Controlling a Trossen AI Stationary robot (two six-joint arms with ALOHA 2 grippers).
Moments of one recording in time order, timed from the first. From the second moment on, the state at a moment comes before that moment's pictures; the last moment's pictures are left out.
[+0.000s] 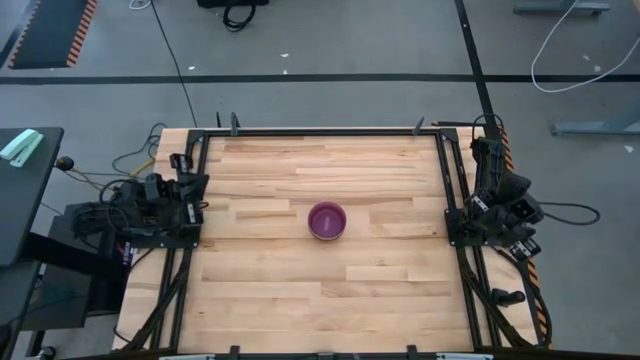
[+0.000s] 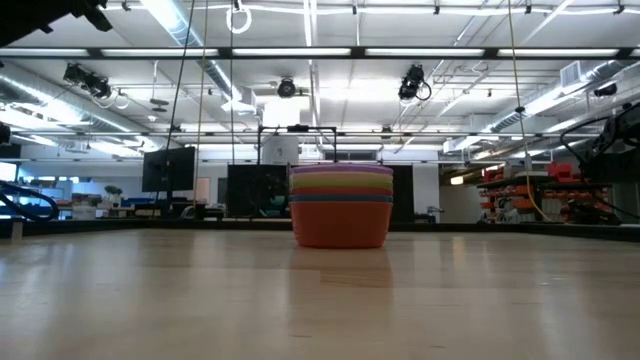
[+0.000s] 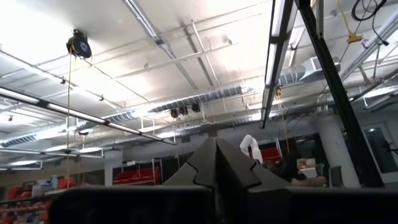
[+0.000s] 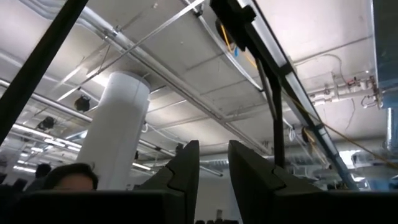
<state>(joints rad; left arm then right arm) 0.01 0.01 0.12 0.58 -0.14 0.26 1.27 0.01 0.06 0.79 0.28 -0.53</state>
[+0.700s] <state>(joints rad) 0.01 0.01 0.12 0.49 -0.18 0.22 1.27 0.01 0.03 0.63 0.29 -0.44</state>
